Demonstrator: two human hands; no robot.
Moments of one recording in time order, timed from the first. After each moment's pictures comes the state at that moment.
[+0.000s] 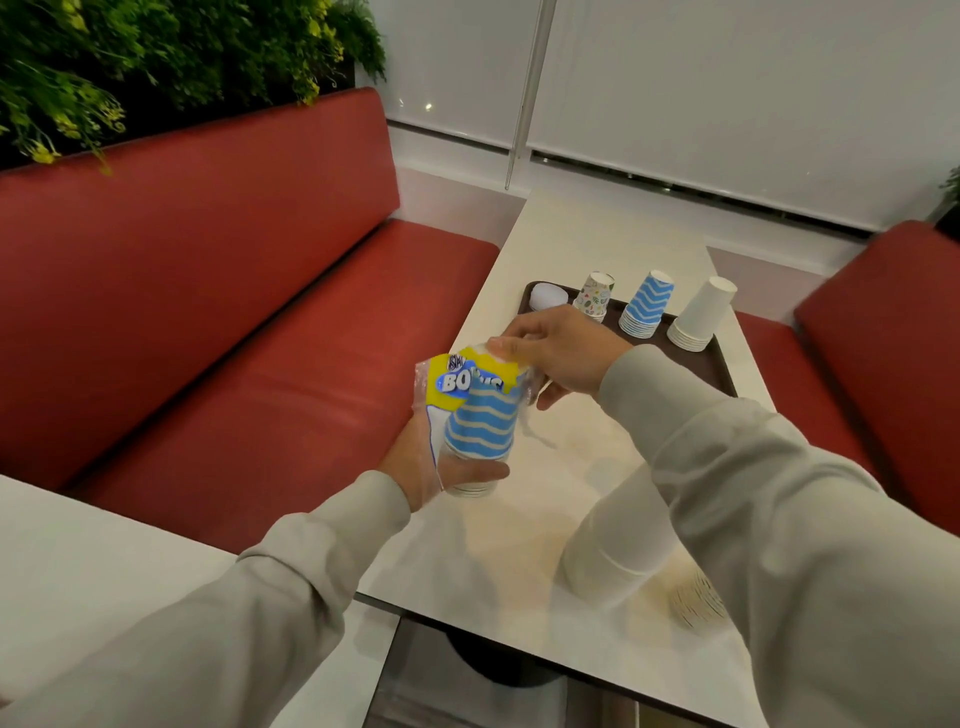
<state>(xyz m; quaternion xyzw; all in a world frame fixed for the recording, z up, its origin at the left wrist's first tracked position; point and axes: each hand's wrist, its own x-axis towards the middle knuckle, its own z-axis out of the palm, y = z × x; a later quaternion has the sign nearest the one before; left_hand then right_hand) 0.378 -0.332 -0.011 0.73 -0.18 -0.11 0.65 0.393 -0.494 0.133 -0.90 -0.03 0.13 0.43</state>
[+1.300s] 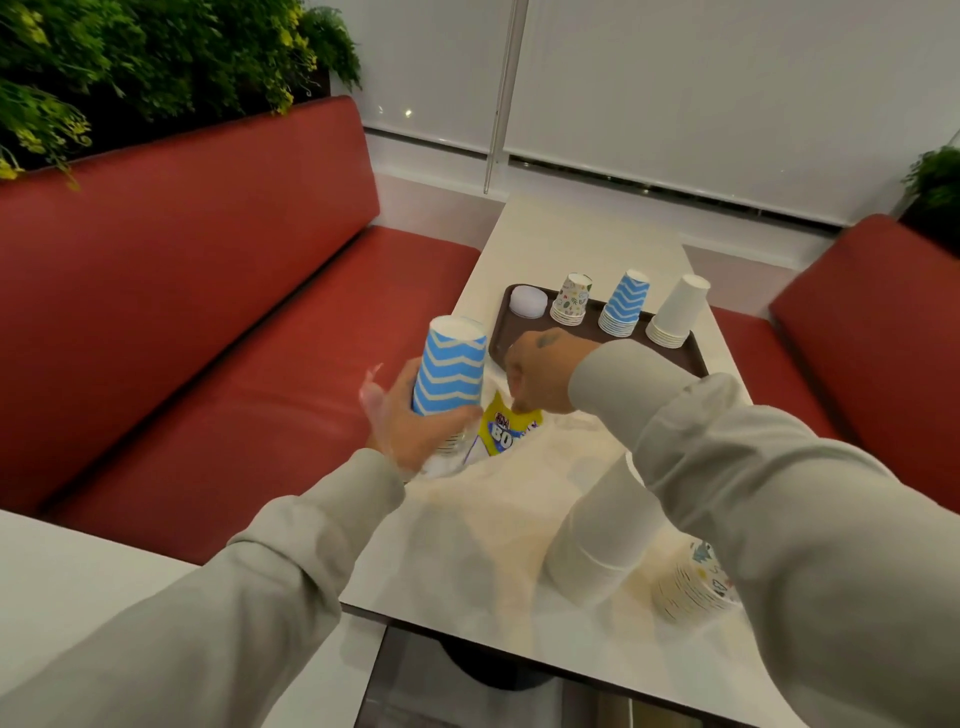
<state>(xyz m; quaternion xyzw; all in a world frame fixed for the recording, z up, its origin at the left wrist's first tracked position) 0.387 -0.340 0.016 0.70 -0.07 0.01 0.71 0.391 -0.496 0.137 -0.98 -0.07 0.16 -0.07</state>
